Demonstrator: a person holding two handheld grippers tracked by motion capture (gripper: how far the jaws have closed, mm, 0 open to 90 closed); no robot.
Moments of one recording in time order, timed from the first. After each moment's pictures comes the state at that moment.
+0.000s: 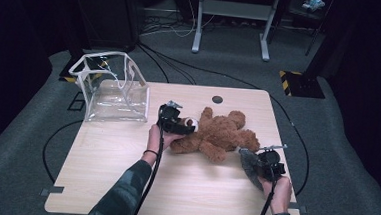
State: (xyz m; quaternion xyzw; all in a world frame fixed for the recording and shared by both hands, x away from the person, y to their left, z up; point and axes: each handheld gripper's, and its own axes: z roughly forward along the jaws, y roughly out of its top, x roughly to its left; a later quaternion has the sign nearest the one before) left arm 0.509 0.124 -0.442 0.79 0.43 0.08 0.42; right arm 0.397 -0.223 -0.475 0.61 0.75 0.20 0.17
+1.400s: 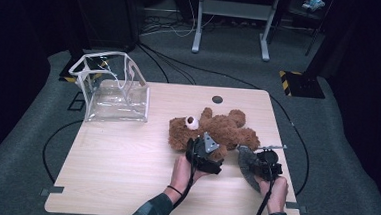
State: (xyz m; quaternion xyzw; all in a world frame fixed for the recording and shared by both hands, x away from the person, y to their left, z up) left arm 0.403 0.021 -0.458 0.84 0.32 0.20 0.39; right arm 0.400 -0.219 -0.479 0.62 0.74 0.23 0.15
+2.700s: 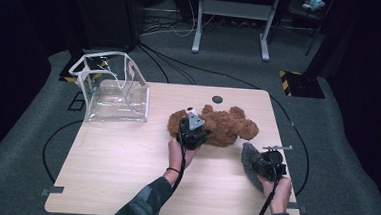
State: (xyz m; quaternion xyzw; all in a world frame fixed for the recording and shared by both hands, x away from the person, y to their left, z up) left arm 0.447 0.054 -0.428 0.76 0.38 0.22 0.48; right arm 0.398 -0.229 -0.476 0.63 0.72 0.24 0.16
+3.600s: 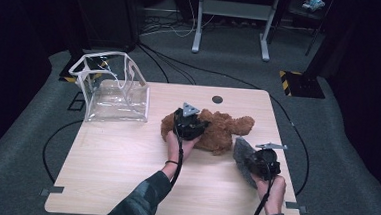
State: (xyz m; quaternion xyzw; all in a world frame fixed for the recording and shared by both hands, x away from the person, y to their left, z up) left arm 0.462 0.068 -0.408 0.73 0.43 0.17 0.49; right arm 0.385 -0.198 -0.449 0.58 0.74 0.29 0.18
